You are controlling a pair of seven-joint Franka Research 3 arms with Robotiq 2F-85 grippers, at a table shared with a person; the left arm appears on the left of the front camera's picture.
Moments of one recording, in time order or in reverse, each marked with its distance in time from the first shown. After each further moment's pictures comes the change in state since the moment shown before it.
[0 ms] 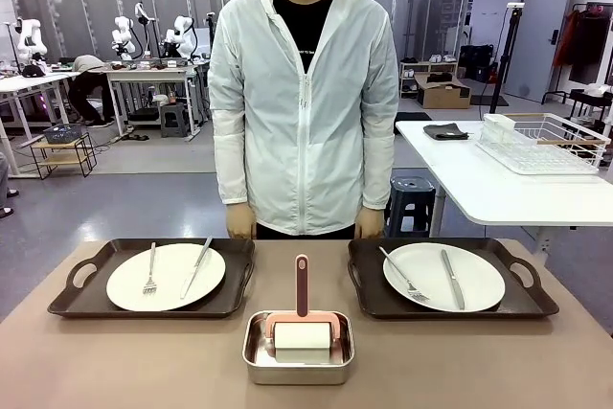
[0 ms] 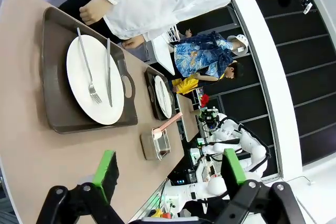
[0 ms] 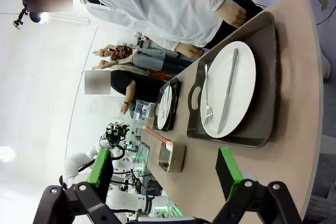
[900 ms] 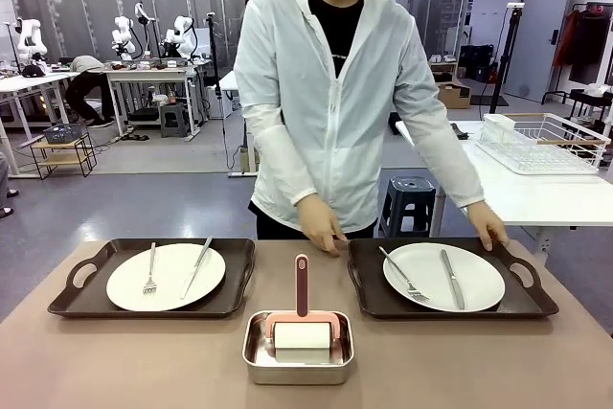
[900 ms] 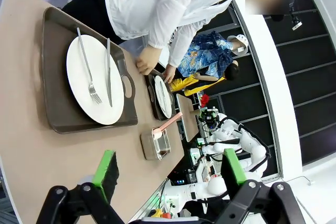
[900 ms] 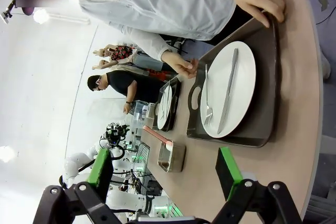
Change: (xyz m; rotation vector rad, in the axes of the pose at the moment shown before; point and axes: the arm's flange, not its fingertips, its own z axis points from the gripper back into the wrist) left arm 0.000 0.000 0.000 0.000 0.000 0.000; right arm 0.000 0.000 0.000 0.000 0.000 0.000
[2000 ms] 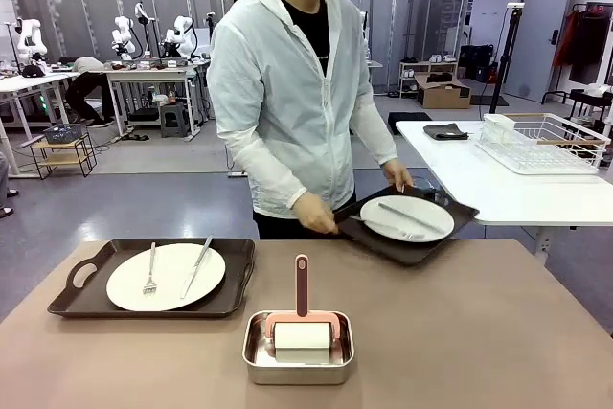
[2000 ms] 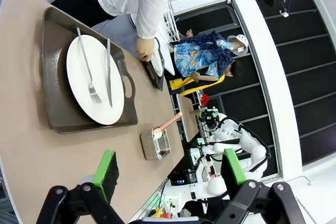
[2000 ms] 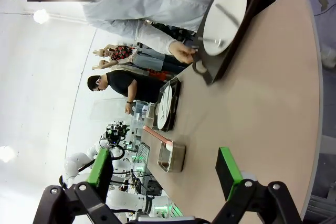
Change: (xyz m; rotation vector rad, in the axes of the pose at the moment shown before) left arm 0.000 0.000 0.000 0.000 0.000 0.000; right arm 0.000 0.000 0.000 0.000 0.000 0.000
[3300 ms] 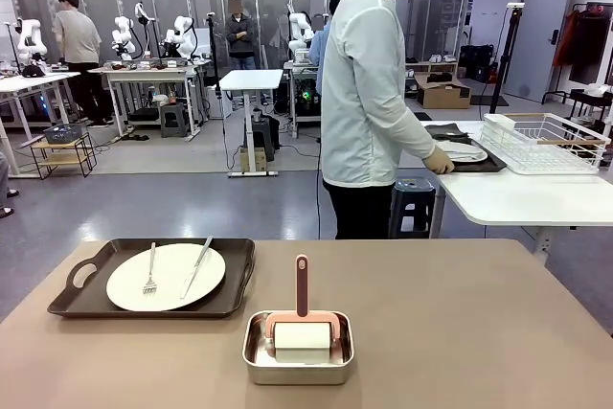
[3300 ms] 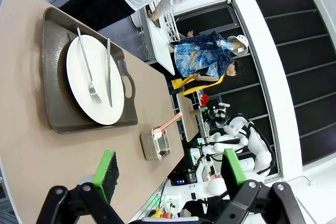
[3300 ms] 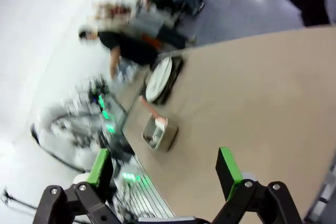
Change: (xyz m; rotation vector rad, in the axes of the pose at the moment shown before) left arm 0.000 0.000 0.000 0.000 0.001 0.000; right arm 0.013 0.094 -0.057 -0.039 0.246 0.342
